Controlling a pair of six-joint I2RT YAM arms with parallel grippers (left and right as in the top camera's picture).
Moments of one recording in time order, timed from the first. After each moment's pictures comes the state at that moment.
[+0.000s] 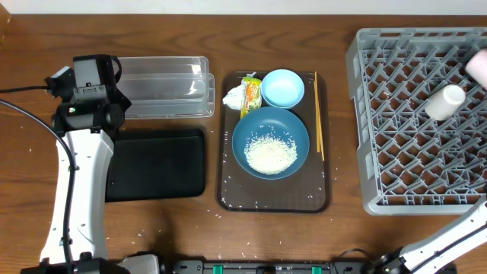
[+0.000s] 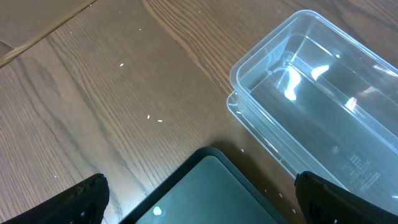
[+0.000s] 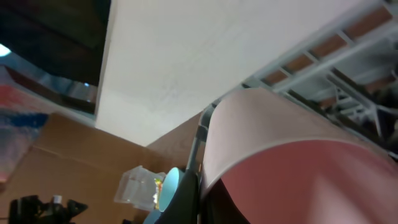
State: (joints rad) left arm 0.13 1.42 1.27 -0.88 -0.52 -0.59; right arm -0.89 2.42 2.13 -1.04 -1.46 -0.27
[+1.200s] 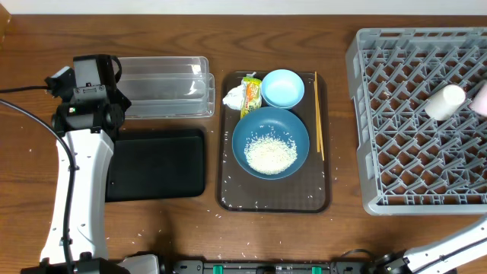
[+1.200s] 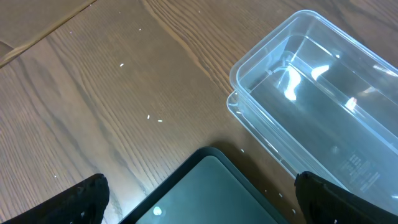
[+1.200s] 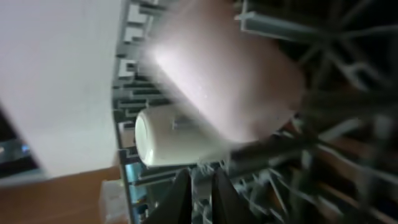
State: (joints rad) left arm 0.13 1.42 1.27 -0.88 -0.52 -0.59; right arm -1.04 2.43 2.14 -1.29 -1.04 -0.19
